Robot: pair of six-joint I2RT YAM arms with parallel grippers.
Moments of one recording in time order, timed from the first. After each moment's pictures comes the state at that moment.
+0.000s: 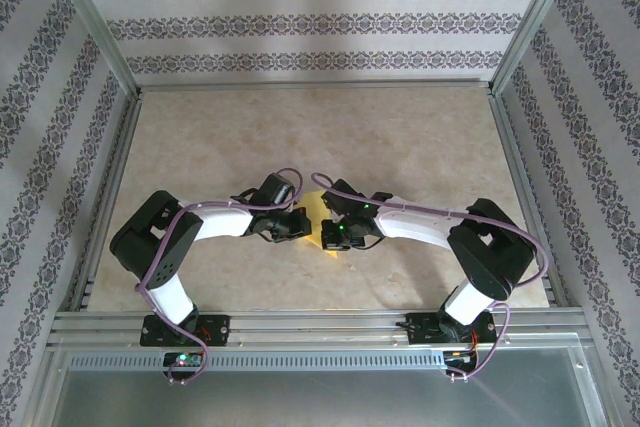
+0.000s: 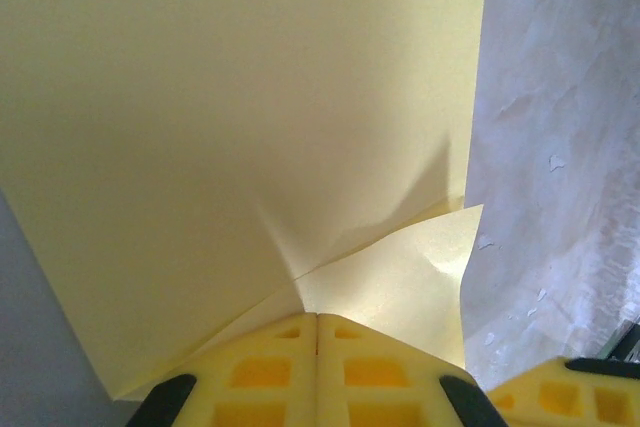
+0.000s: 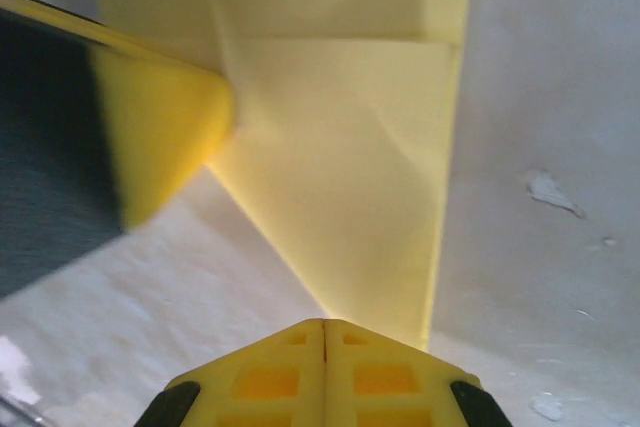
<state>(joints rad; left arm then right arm) -0.60 1.71 0.77 -0.05 0.44 -0.80 0.81 1.63 0.89 -0.45 -0.27 0.76</state>
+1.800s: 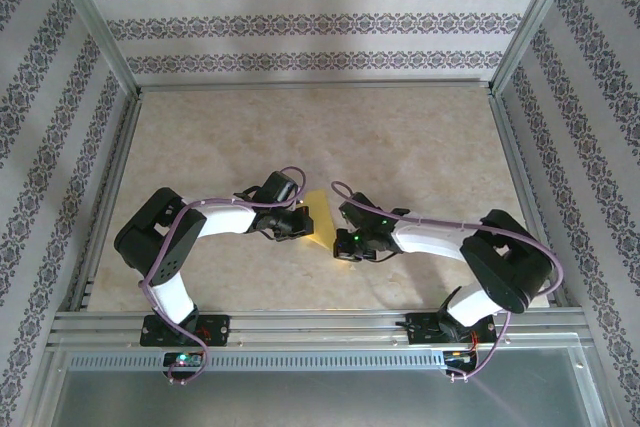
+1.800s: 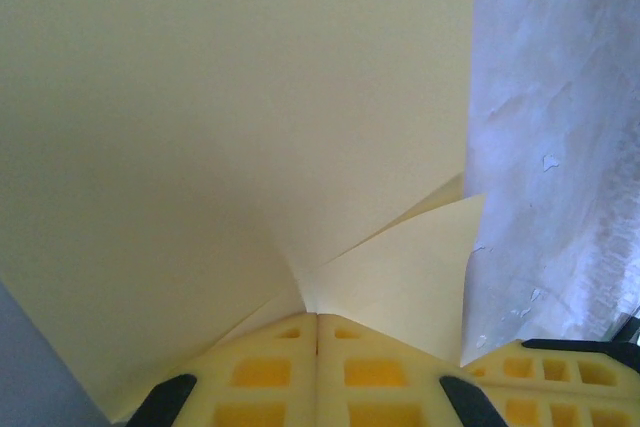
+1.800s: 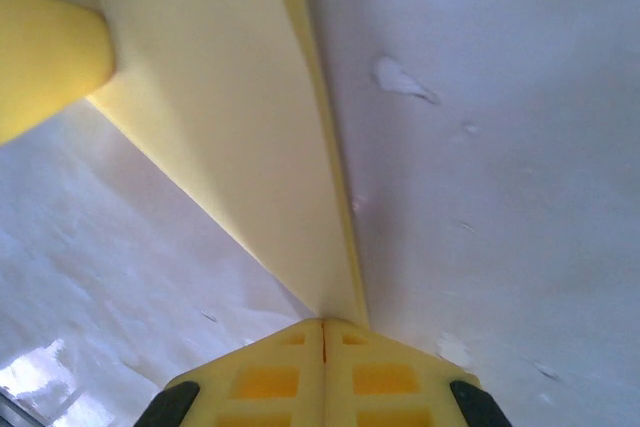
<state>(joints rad) -0.60 1.74 0.80 -0.08 0.46 -0.79 0.77 1.51 0.66 -0.30 -0.30 0.86</state>
